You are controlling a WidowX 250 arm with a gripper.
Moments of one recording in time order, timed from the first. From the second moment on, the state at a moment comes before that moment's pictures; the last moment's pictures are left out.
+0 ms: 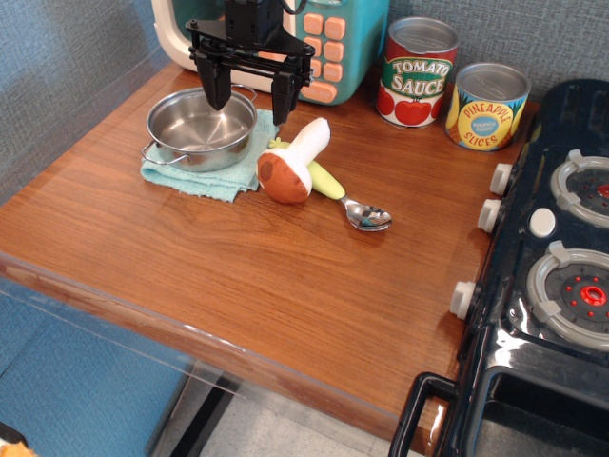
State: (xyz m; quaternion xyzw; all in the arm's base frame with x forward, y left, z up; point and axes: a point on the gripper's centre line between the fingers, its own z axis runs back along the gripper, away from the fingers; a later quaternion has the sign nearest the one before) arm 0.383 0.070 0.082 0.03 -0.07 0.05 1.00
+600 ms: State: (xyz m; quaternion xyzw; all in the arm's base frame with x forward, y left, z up) arm 0.389 0.050 0.066 0.01 -0.06 0.03 1.00
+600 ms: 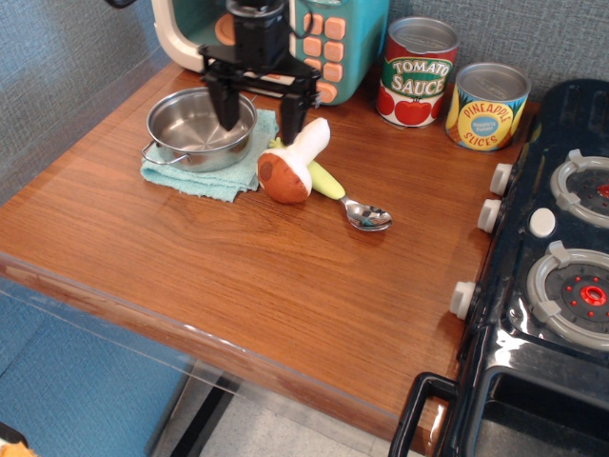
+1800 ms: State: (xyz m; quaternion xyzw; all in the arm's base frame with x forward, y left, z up) arm 0.420 0.016 0.035 0.00 -0.02 -0.02 1.00
